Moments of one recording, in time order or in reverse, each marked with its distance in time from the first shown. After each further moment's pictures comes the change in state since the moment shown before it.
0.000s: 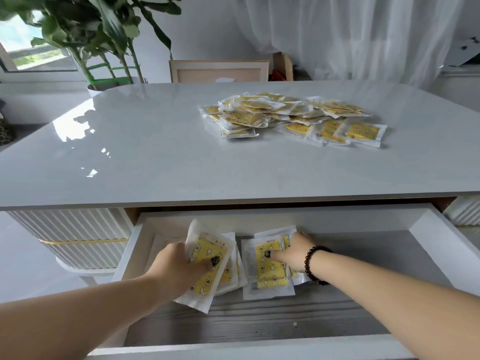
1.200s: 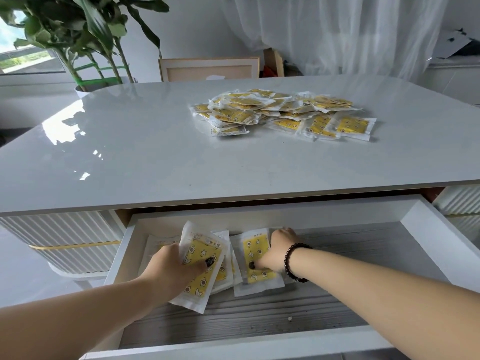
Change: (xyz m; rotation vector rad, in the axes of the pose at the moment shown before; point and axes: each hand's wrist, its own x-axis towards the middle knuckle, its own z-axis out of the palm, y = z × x) left_hand 0.003 -0.004 0.005 -0.017 -0.022 0.008; right_hand -0.015 -0.023 0.007 -0.232 -0.017 0.021
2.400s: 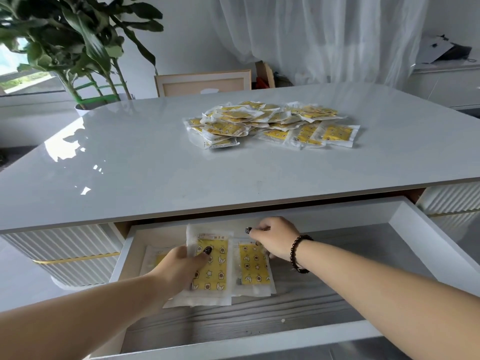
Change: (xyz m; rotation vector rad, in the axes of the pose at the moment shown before) left_hand -0.019 0.033 0.000 -0.349 -0.130 -0.077; right_hand -0.011 0.007 -0.026 0.498 0.156 -0.243
